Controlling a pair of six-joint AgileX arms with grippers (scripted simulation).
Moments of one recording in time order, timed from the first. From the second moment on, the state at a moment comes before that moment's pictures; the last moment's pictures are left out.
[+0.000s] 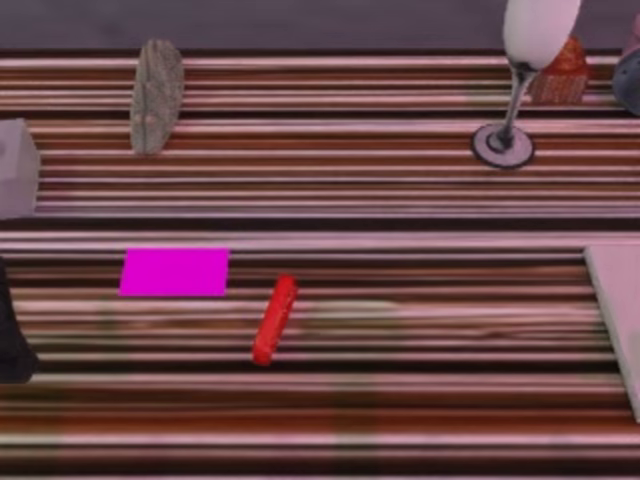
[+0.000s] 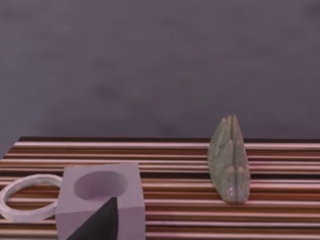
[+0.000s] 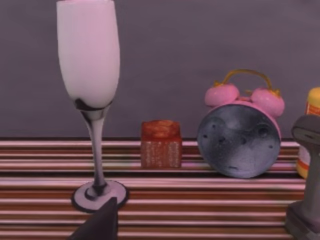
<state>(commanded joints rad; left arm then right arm) 0.00 0.00 0.00 0.00 0.00 0.00 0.00 0.00 0.00 0.00 0.00 0.00</state>
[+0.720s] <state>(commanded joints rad) -0.16 0.57 0.53 -0.35 0.00 -0.08 0.00 0.00 0.00 0.00 0.00 0.00</state>
